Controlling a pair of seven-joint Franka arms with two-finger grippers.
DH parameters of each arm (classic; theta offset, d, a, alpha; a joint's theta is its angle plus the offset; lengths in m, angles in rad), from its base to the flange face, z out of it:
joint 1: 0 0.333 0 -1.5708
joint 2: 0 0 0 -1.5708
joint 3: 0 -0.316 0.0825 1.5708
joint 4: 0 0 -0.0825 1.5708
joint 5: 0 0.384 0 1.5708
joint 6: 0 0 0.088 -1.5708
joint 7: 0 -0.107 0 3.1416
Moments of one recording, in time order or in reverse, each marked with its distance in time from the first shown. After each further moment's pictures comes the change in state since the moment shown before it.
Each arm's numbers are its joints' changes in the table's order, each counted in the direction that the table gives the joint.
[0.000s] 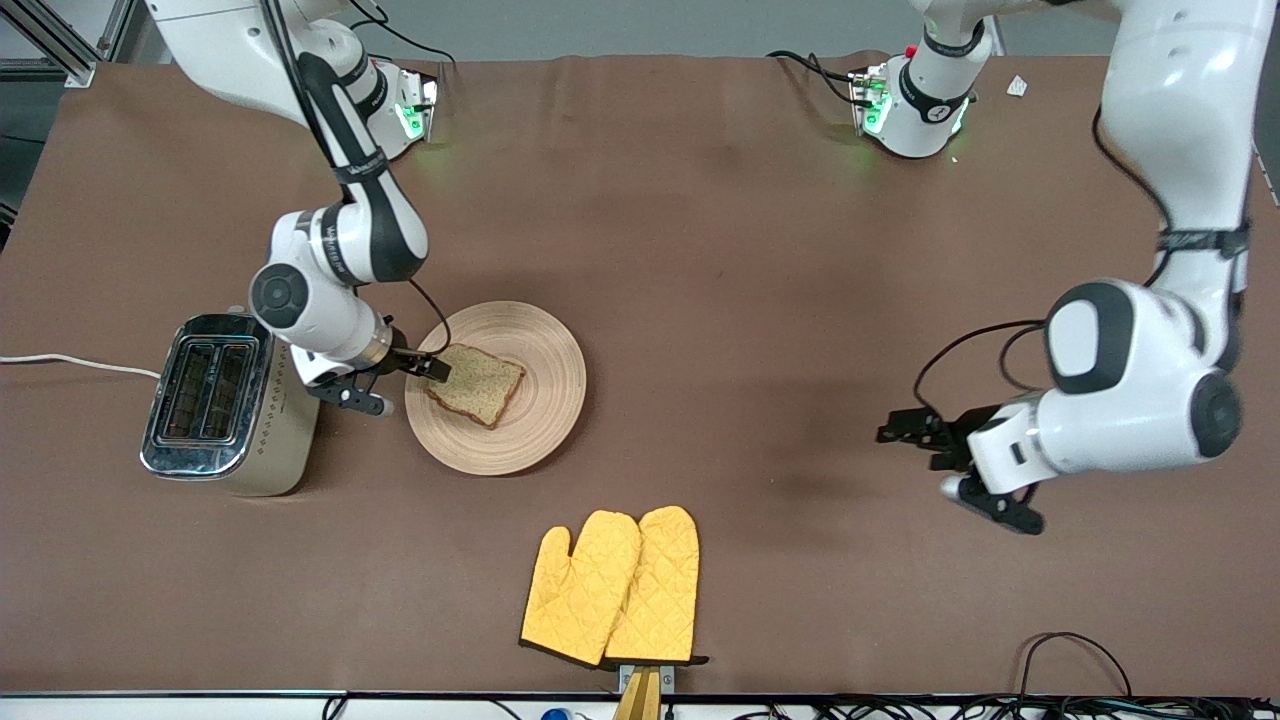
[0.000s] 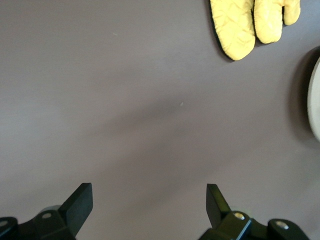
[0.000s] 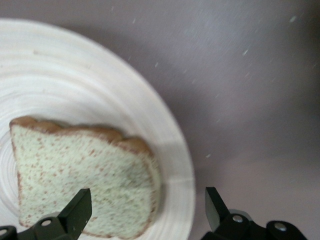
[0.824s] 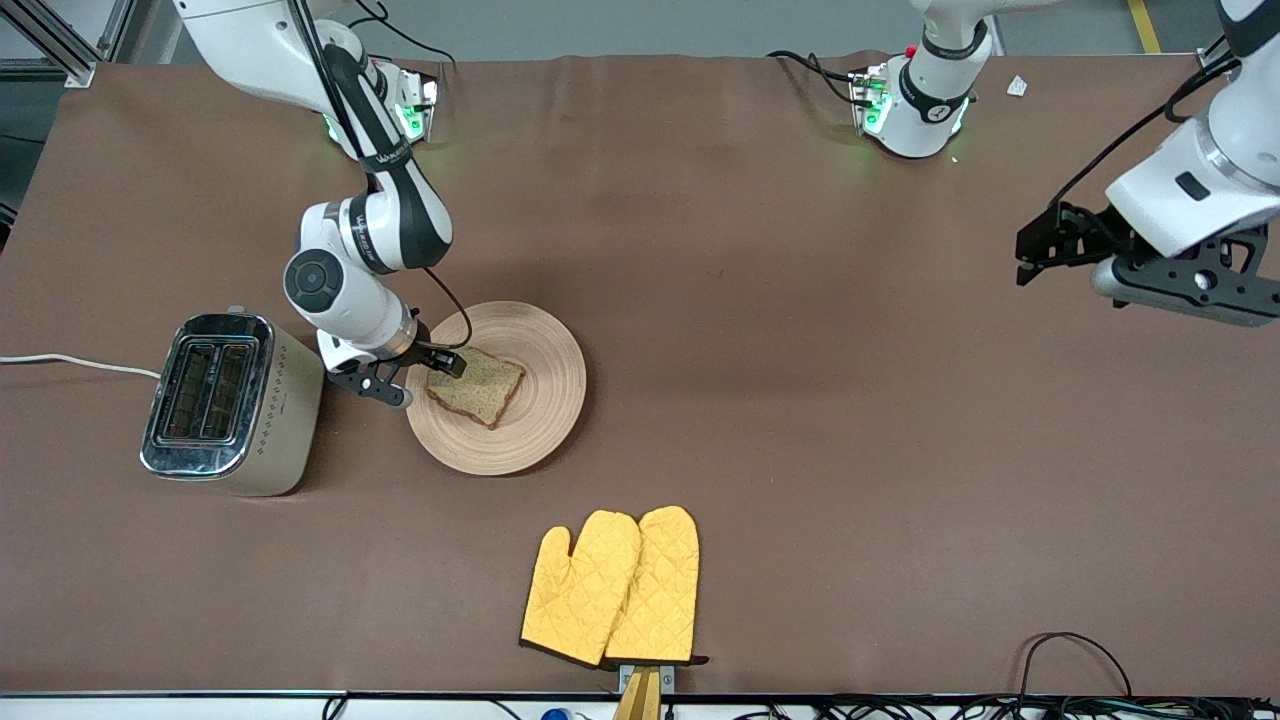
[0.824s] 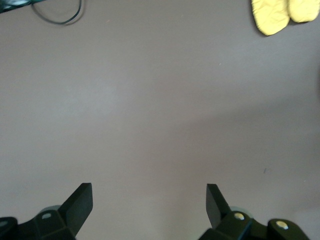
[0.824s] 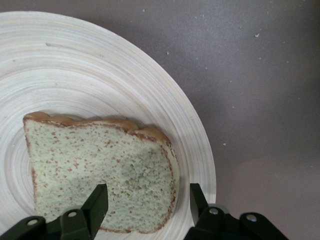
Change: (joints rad) left arm 0.003 -0.420 0.024 0.010 0.242 -0.361 0.235; right arm 0.040 -0.003 0.016 0.007 0.000 0.031 -0.063
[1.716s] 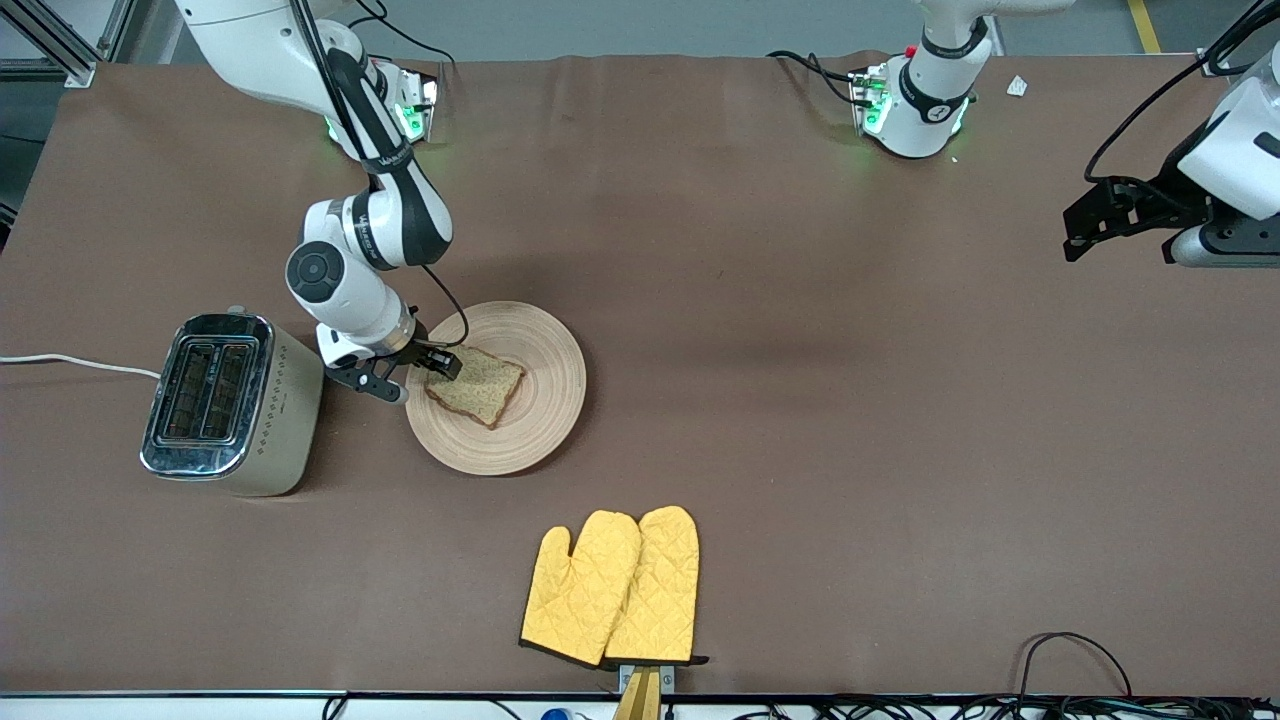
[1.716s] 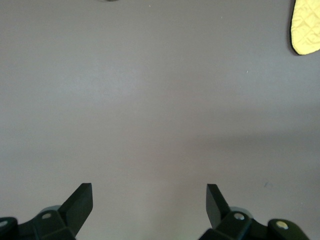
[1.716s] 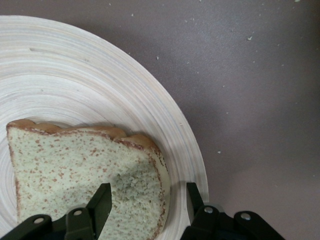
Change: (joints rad) left arm -0.156 -0.133 -0.242 0.144 -0.021 0.042 0.138; right arm 0.000 0.000 0.000 0.057 0.000 0.098 0.000
